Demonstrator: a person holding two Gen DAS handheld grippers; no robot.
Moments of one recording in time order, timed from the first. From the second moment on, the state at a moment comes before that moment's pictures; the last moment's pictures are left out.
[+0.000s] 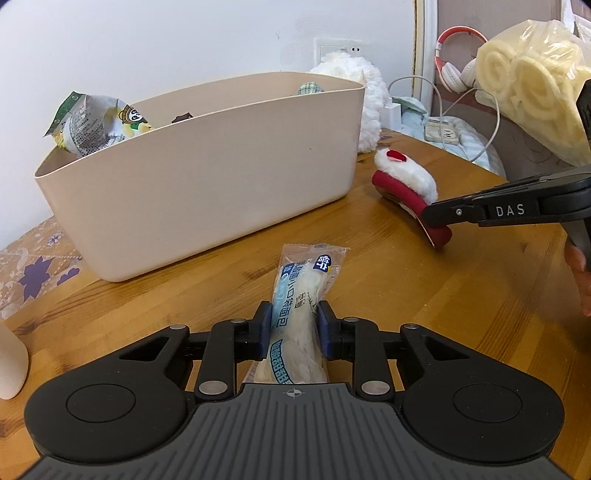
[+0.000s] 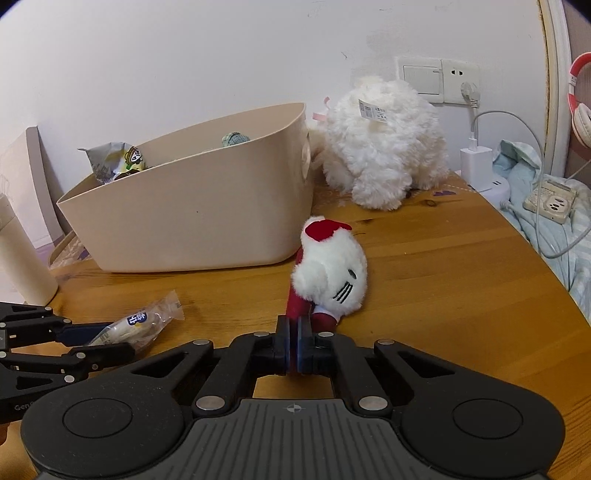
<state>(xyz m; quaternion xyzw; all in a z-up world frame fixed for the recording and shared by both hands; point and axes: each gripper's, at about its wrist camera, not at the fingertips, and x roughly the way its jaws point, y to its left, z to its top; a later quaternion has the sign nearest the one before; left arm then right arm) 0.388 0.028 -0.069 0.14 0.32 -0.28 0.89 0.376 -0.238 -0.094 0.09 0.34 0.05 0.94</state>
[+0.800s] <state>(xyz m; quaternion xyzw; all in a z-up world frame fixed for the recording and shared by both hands) 0.379 0.036 -0.037 0.12 0.29 -0.29 0.90 0.344 -0.247 -0.058 0.11 0.26 0.05 0.96</state>
